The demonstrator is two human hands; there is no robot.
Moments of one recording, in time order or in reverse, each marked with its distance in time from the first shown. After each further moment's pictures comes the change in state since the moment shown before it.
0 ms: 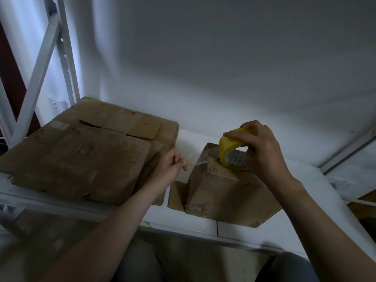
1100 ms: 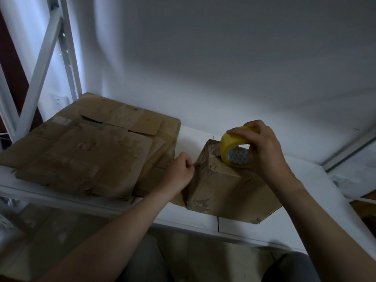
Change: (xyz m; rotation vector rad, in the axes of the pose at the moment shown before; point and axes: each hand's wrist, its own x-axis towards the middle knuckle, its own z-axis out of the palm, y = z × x) left_hand -0.002 -0.015 0.032 0.380 0.053 0.001; right_hand -0.006 0.012 0.013 0.026 0.022 0.015
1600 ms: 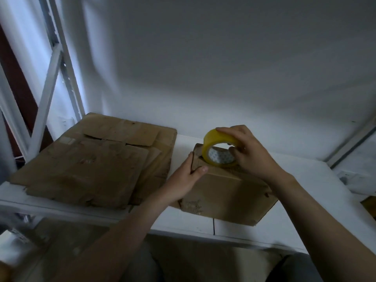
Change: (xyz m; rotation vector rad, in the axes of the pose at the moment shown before) left_hand -0.028 0.060 -0.001 -0.090 -0.347 0.048; right_hand -0.001 0.022 -0.024 0.413 -0.176 0.023
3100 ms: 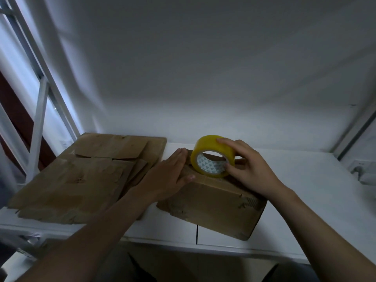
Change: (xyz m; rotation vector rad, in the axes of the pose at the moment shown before) left_hand 0.028 0.056 0.021 0.930 -0.026 0.114; right_hand -0.060 0.064 -0.039 0.362 0.087 -0.016
